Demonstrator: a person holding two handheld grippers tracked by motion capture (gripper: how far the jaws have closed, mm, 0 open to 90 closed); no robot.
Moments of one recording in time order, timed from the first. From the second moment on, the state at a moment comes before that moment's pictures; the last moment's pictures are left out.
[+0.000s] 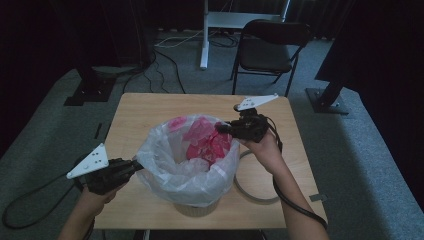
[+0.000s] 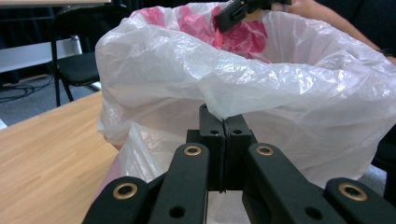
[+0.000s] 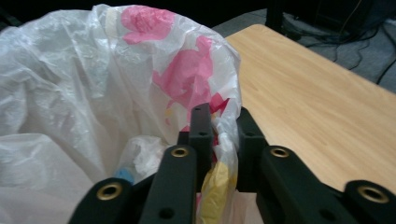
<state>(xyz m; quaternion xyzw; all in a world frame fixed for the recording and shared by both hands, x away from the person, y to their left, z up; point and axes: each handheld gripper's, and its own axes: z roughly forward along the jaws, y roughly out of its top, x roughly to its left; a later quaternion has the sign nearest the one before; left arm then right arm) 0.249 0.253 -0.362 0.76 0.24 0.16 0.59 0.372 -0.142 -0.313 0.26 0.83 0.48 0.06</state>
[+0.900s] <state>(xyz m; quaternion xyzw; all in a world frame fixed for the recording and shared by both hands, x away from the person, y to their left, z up) 0.275 0.206 -0.317 0.75 0.22 0.14 0.60 0.367 -0.126 -0.289 0.20 0.81 0.55 -0.03</state>
